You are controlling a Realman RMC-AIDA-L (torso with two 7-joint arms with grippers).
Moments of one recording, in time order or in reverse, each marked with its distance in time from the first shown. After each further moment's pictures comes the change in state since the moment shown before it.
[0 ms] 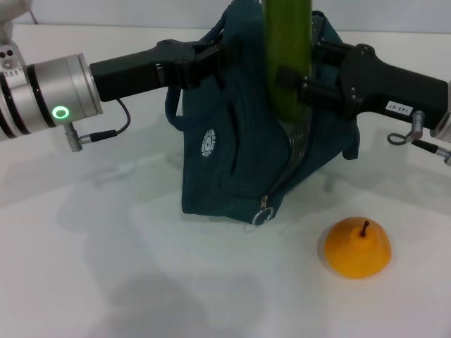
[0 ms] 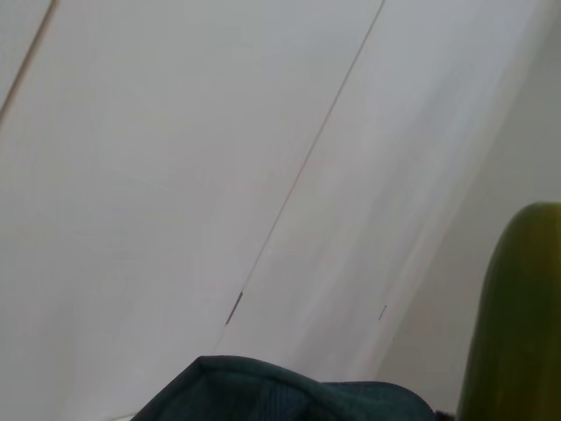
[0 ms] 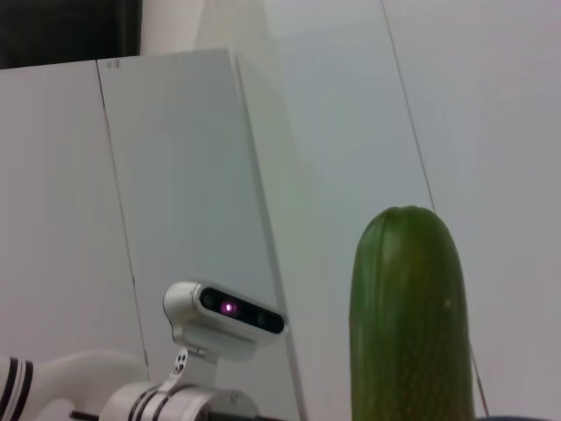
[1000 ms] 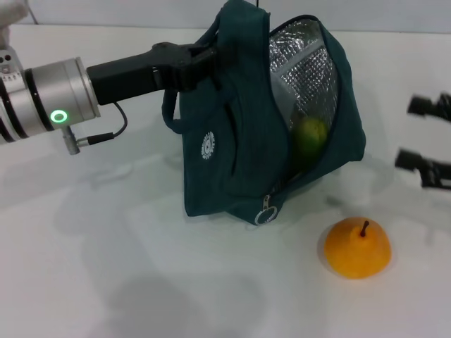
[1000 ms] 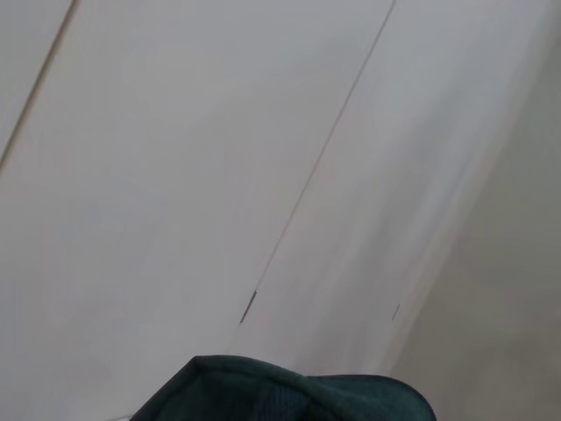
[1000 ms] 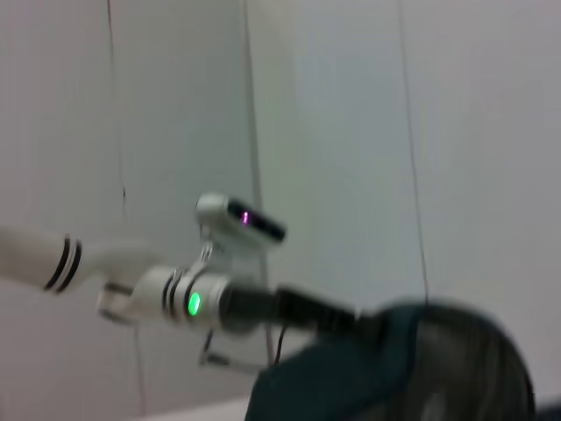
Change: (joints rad) left arm 0.012 -0.001 0.000 -0.002 -0.001 -0.014 0.017; right arm -0.340 -0.122 -0.022 -0.281 -0.060 -0.148 0.001
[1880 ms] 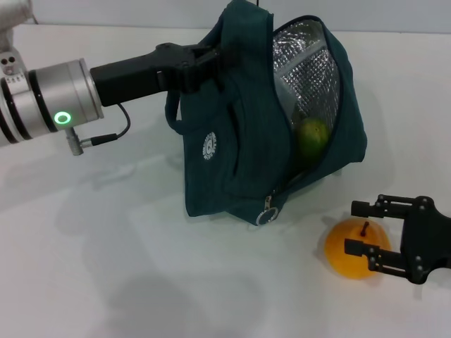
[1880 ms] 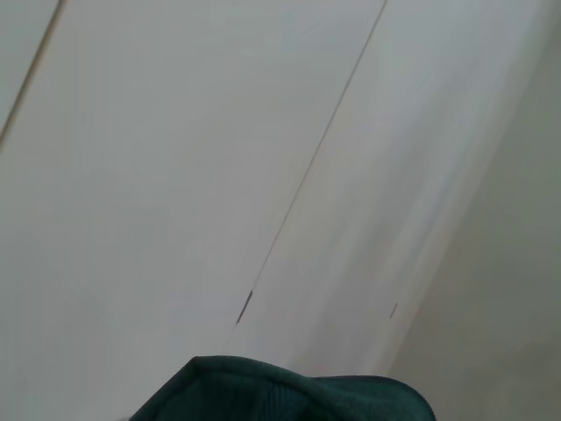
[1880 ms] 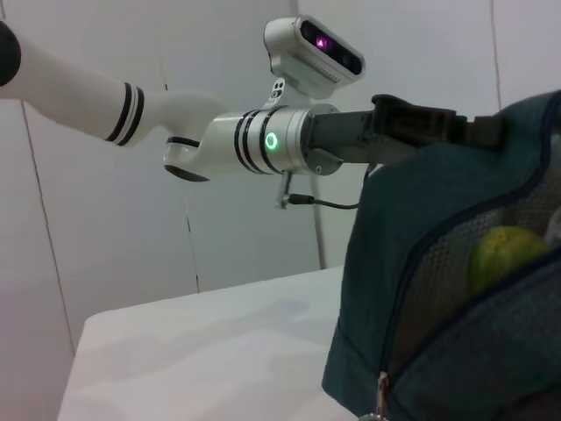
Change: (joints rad) left arm -0.002 -0.006 0.000 -0.003 -0.001 0.000 0.014; right arm -0.028 0.099 -0.016 0.077 -0.235 0.080 -0.131
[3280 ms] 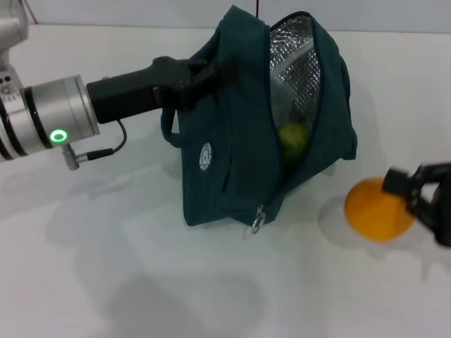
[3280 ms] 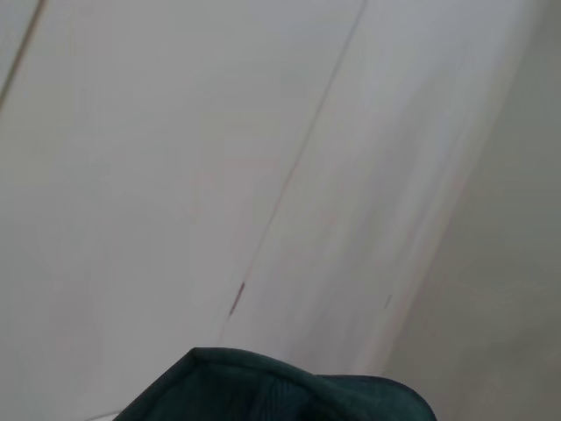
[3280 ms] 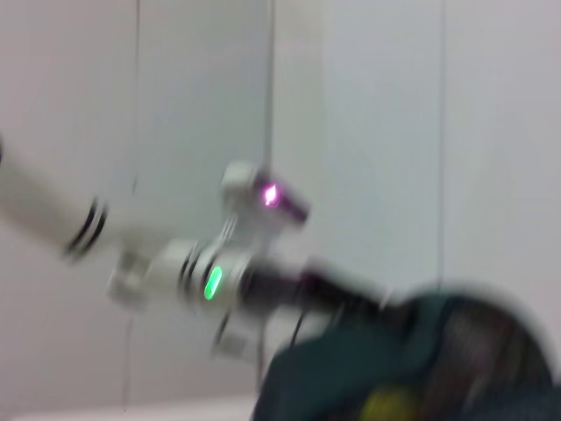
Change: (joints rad) left arm 0.034 -0.006 0.006 -0.003 0.000 0.028 0.064; right arm 0.008 0.001 0.204 0.053 0.023 -0.135 -0.153
